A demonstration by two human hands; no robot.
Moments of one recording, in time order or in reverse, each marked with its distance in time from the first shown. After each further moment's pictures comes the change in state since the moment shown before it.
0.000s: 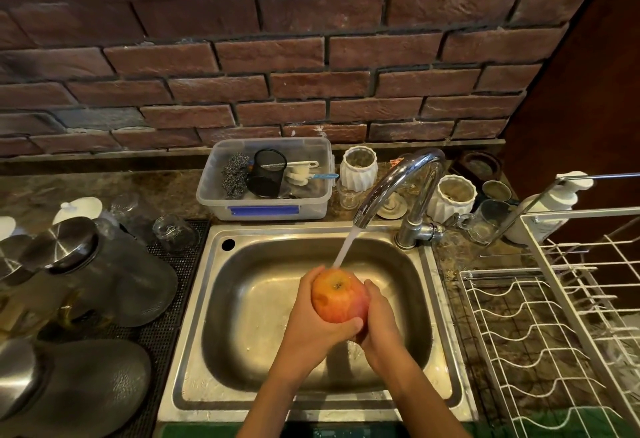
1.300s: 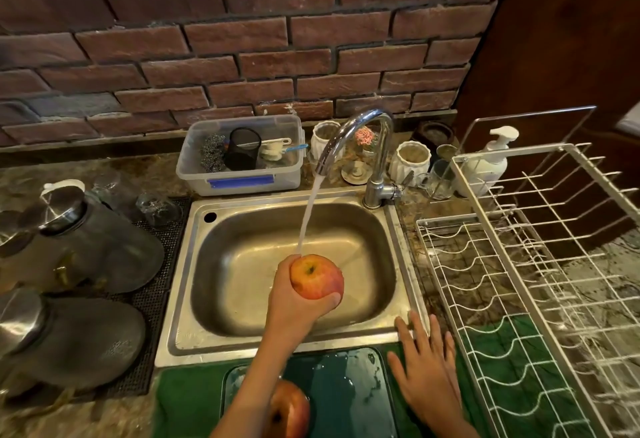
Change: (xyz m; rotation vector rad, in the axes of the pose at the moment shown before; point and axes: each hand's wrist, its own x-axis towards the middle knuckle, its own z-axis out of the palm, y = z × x) left_hand -0.061 -0.022 0.015 0.196 0.119 0.049; right_hand -0.049 0.142 -0.200 -1.702 0.328 -0.438
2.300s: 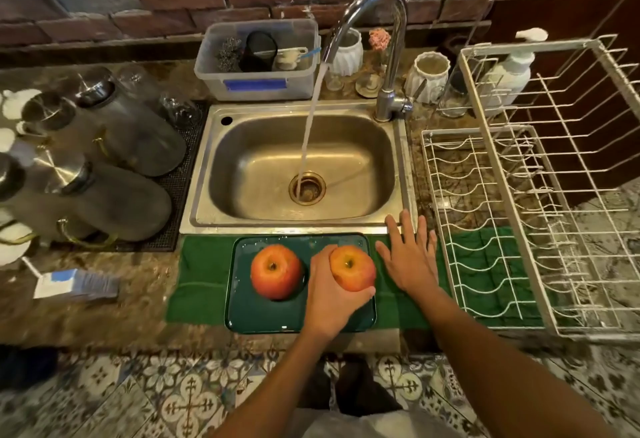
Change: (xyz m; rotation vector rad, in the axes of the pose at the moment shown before) left_hand -0.170 -0.047 0.082 0.098 0.028 -0.083; right_hand 0.001 0.011 -0.006 0.011 -0.027 -0.115
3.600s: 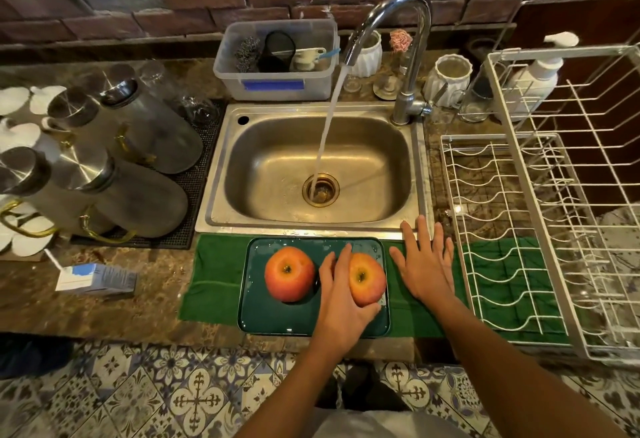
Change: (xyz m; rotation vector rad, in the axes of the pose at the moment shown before) left_hand -0.010 0.007 -0.010 0.080 -0.111 -0.047; right_hand -0.001 0.000 0.000 0.000 0.021 -0.006
